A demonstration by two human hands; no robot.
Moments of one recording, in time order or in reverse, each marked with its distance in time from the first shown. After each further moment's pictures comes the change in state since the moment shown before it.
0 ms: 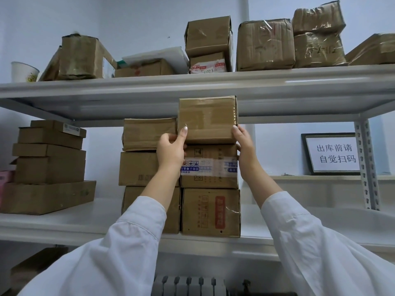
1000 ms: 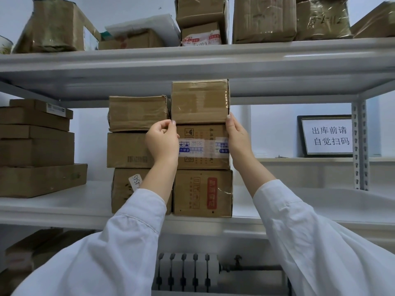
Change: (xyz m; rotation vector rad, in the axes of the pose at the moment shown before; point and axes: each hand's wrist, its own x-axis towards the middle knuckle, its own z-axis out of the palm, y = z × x) left_hand -0.012 -0.022 0.013 0.022 0.229 0.072; right_hand -0.008 0.022 0.000 -0.148 0.076 0.112
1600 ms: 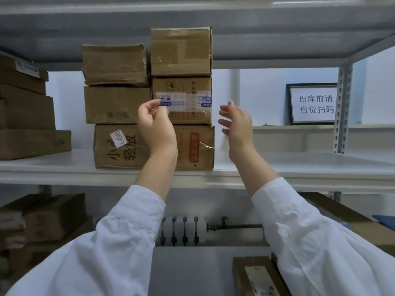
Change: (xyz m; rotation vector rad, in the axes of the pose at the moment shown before) left_hand -0.090 -0.010 -0.015 -0.265 0.038 -0.081; right_hand -0.090 0.007 -0.034 0.123 0.176 0.061
